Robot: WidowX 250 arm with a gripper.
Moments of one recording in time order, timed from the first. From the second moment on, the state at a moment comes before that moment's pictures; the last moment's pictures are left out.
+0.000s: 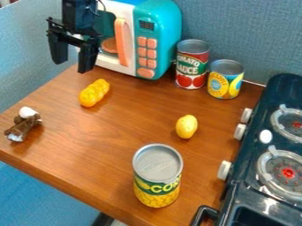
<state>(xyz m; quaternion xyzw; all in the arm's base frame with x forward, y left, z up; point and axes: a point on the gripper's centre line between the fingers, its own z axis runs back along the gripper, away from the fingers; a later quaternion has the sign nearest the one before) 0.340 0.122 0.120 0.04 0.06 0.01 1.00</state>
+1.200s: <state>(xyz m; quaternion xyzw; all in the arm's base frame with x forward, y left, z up) 0.376 0.127 0.060 0.03 0.04 0.05 1.00</state>
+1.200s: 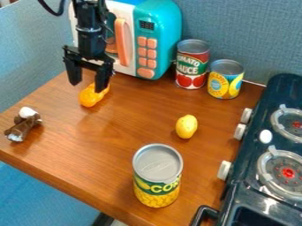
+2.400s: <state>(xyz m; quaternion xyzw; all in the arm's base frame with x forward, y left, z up) 0.385 0.140 0.024 0.05 0.11 0.06 0.99</state>
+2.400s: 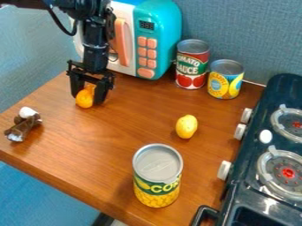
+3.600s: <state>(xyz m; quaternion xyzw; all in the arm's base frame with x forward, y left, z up) 0.368 0.015 0.056 0.01 0.12 -0.12 0.99</state>
